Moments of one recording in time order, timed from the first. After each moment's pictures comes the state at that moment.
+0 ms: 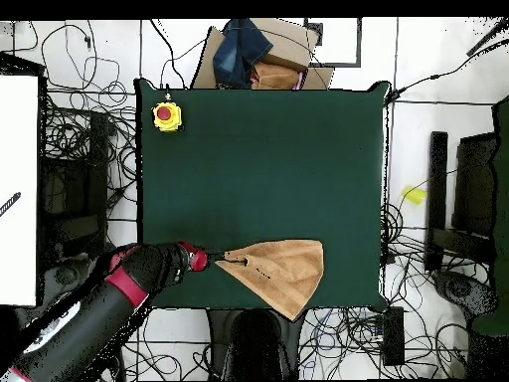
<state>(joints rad) 0.85 0.13 -0.85 1.48 0.37 0.55 2.17</state>
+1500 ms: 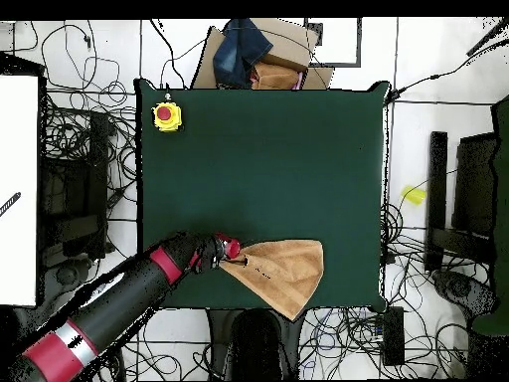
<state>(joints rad) 0.77 0.41 -0.92 1.36 0.40 0.45 2.17</state>
